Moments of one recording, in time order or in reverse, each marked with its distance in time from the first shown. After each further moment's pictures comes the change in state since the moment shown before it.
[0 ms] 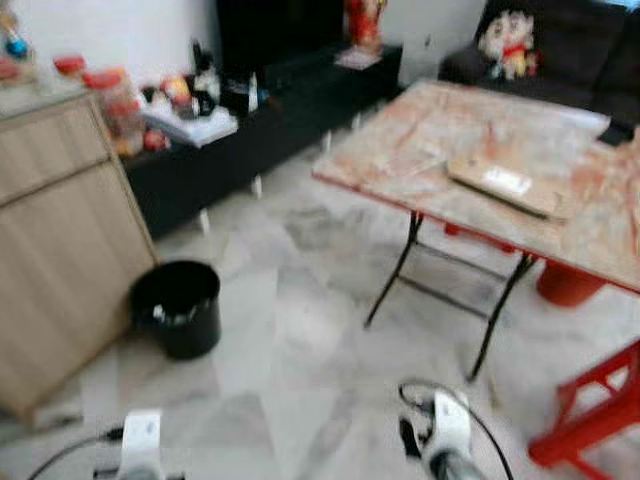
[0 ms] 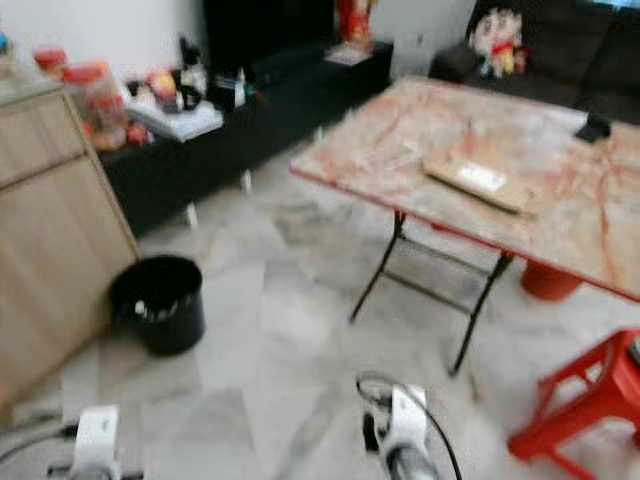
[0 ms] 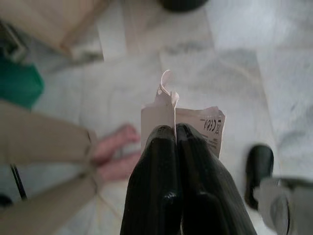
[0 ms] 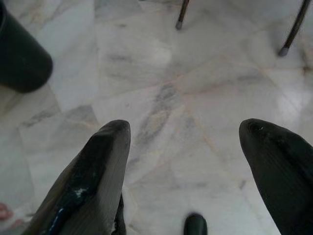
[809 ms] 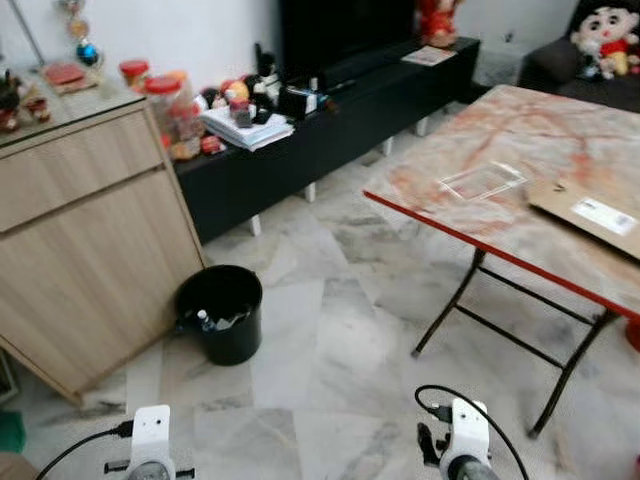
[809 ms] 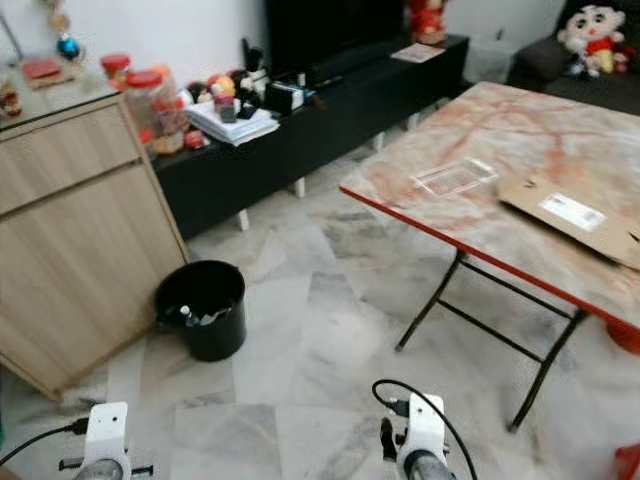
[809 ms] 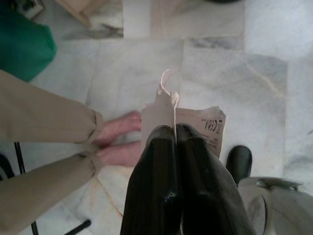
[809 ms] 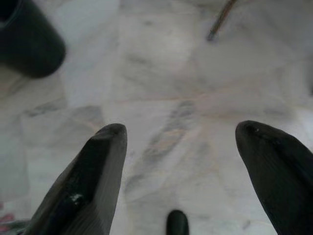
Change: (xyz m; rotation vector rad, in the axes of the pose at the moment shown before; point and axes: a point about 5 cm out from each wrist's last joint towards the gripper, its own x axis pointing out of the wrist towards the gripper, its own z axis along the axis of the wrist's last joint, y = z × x) left arm -0.001 0.000 -0.003 -0.005 0.009 0.007; right arm 0.000 0.003 0.000 -0.019 0.005 0.008
